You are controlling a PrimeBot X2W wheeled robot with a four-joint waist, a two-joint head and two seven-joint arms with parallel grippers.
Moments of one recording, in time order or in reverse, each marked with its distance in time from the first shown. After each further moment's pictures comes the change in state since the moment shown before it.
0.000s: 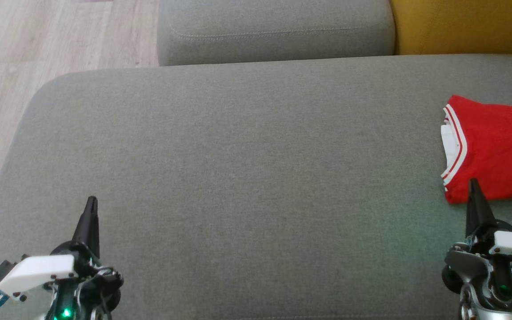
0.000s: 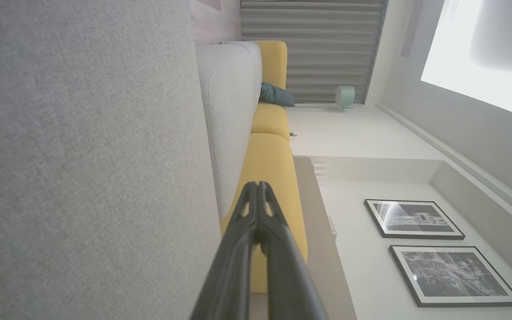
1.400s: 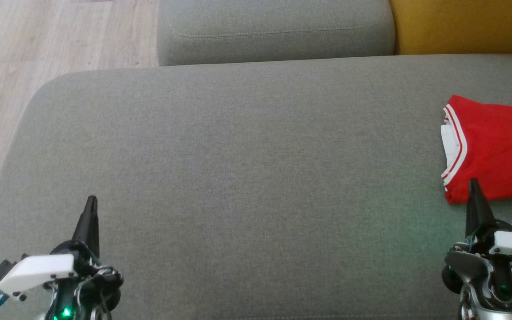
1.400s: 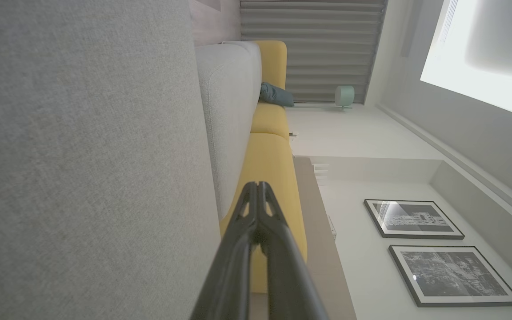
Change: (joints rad) left arm -0.002 0.000 0.000 0.000 0.000 0.000 0.000; right arm 0.000 0.000 0.000 0.000 0.000 0.000 0.000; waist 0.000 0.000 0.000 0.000
